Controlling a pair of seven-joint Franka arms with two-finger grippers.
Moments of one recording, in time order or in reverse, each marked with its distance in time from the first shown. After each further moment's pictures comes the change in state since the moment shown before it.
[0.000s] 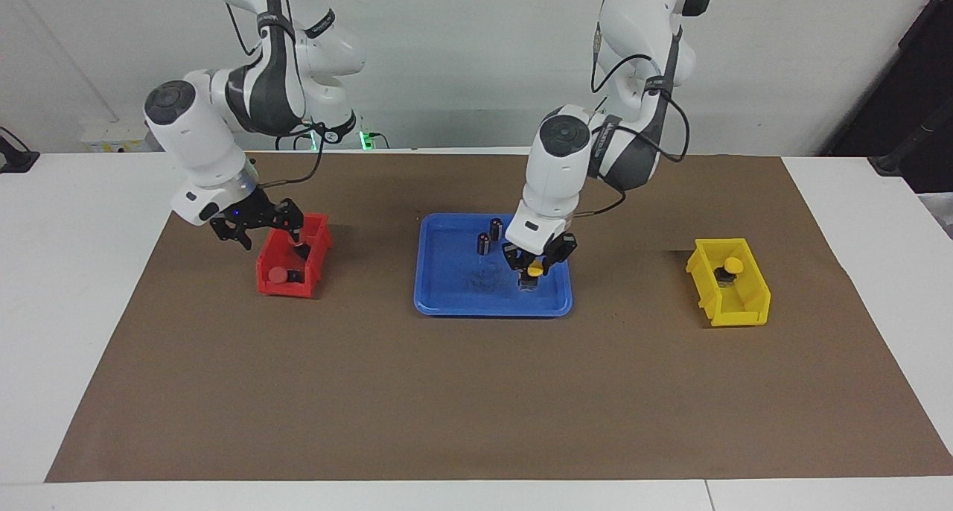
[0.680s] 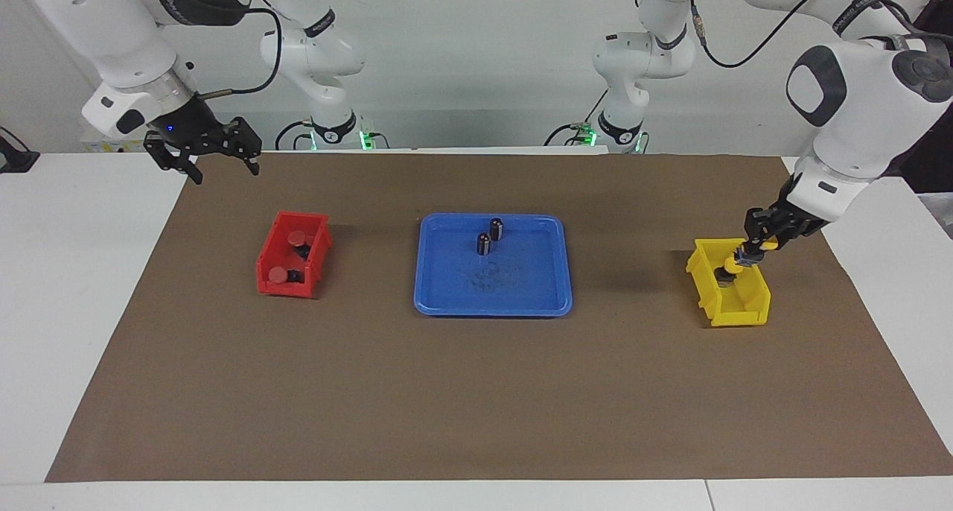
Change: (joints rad) left arm 0.468 -0.152 0.111 -0.075 -0.003 -0.058 0.712; right arm -0.029 -0.017 -0.011 0.320 -0.010 -0.379 0.000
